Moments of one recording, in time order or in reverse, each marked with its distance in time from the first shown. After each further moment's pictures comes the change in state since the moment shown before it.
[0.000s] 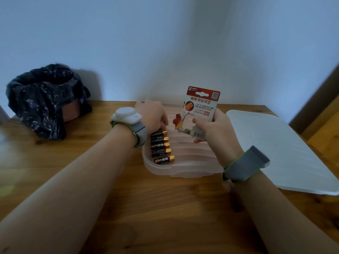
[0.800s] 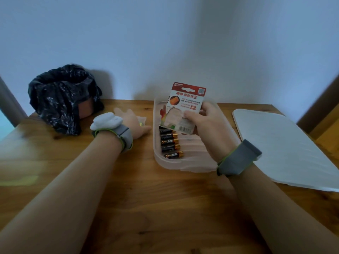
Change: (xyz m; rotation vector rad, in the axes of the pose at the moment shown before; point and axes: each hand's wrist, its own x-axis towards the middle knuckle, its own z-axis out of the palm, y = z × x) left_hand -0.052 -0.042 0.002 0.062 -0.189 -0.624; right_hand -0.017 -0.023 0.030 0.019 -0.131 -0.024
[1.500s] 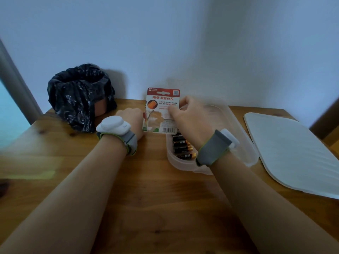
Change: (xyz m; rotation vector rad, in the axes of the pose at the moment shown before) left_hand 0.001 -0.028 -0.004 0.104 0.186 0.214; right_hand 0.018 -0.025 0.067 -0.265 0.020 -0.078
